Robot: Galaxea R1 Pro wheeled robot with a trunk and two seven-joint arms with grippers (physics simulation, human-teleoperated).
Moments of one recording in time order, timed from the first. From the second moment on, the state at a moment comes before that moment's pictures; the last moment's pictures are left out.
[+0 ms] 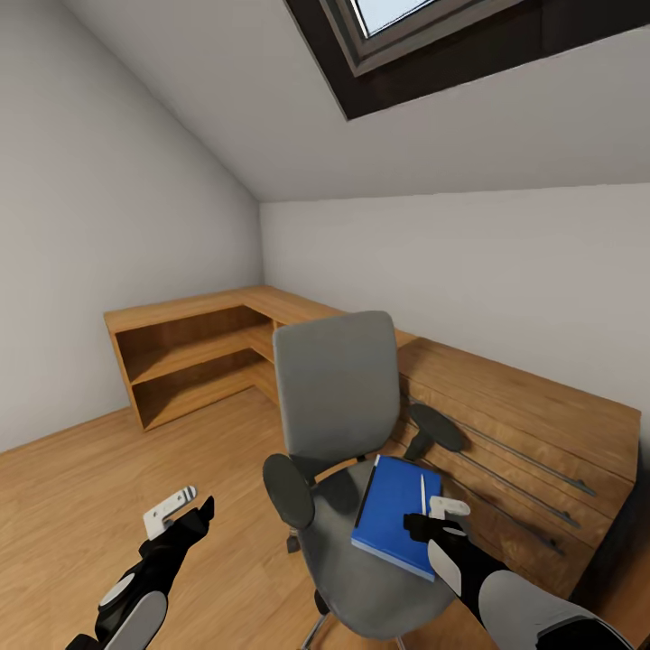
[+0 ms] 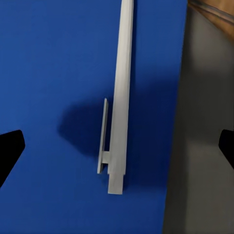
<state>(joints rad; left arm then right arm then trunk) -0.13 0.26 -0.35 -1.49 0.90 0.09 0.64 -0.71 0.01 0.26 -0.18 -0.41 0.02 -0.19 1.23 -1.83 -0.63</state>
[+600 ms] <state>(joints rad) -0.13 0.26 -0.35 -1.48 0.90 0.09 0.64 -0.71 0.01 0.26 -0.18 -0.41 0.02 -0.19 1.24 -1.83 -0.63</state>
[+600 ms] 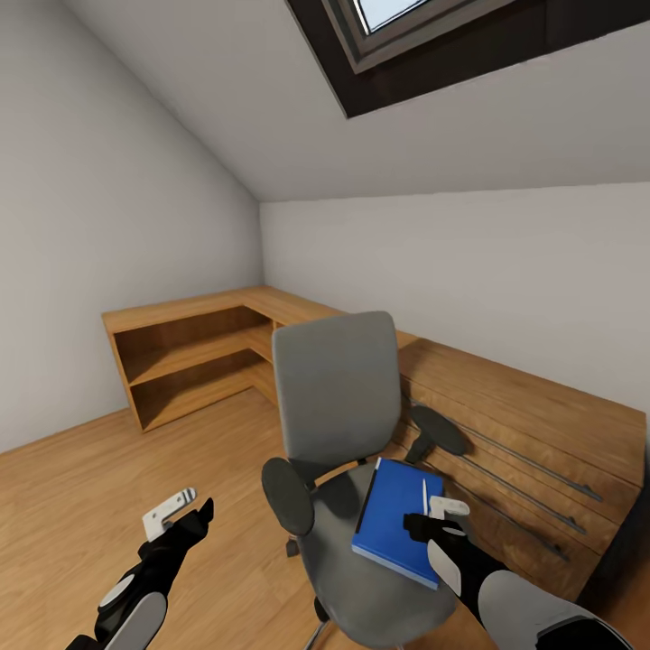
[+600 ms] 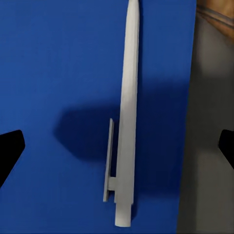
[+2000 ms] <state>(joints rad) -0.13 0.26 -0.36 -1.48 0.90 0.09 0.64 -0.71 0.01 0.26 -0.19 -0.41 0.02 -0.19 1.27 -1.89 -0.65</state>
